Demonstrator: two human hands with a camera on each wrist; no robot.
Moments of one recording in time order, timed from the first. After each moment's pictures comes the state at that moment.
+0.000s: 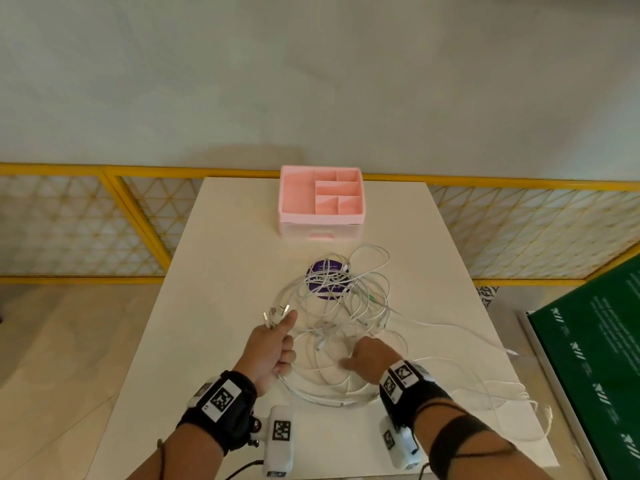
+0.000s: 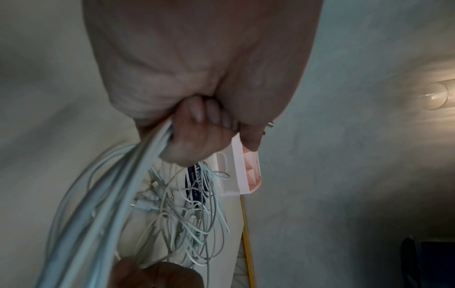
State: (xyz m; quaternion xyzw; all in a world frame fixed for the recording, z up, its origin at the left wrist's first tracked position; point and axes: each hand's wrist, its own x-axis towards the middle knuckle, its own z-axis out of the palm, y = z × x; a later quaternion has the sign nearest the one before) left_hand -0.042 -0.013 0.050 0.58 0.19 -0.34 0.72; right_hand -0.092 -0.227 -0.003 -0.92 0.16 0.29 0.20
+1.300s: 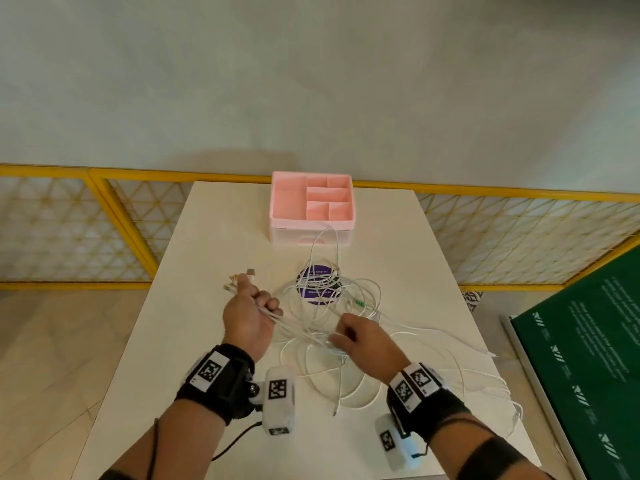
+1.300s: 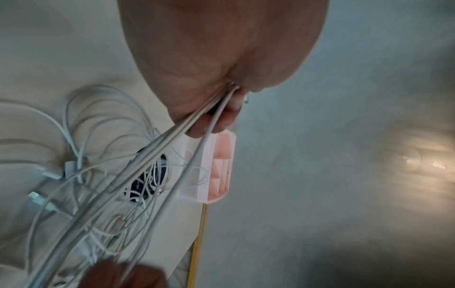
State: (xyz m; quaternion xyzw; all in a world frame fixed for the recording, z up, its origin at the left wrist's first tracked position) left_hand -0.002 -0.027 0.082 0.39 0.21 -0.17 0.88; right_hand -0.098 -0.225 0.061 -0.92 0.06 0.08 0.39
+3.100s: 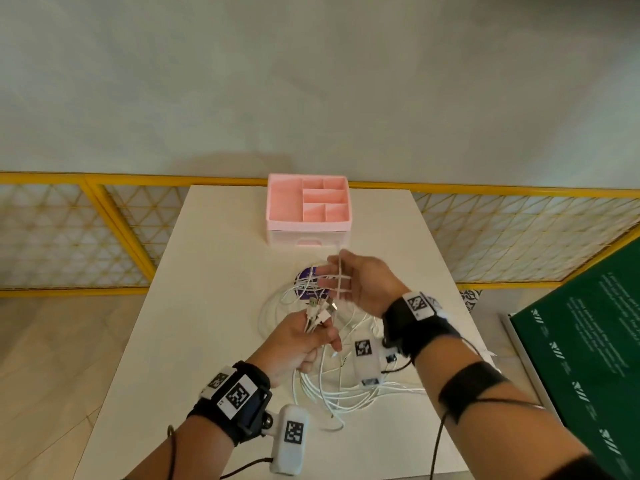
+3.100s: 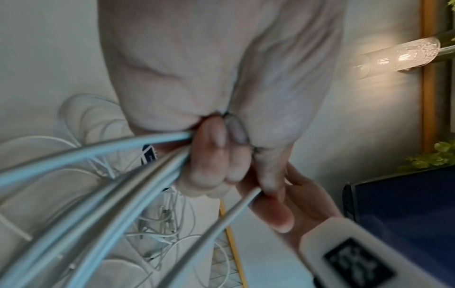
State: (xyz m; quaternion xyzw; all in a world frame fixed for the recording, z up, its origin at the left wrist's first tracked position) left_hand -0.047 -0.049 0.087 0.62 -0.12 -0.40 0.66; right_hand -0.026 -0.237 0.135 -0.53 0.21 0.11 0.82
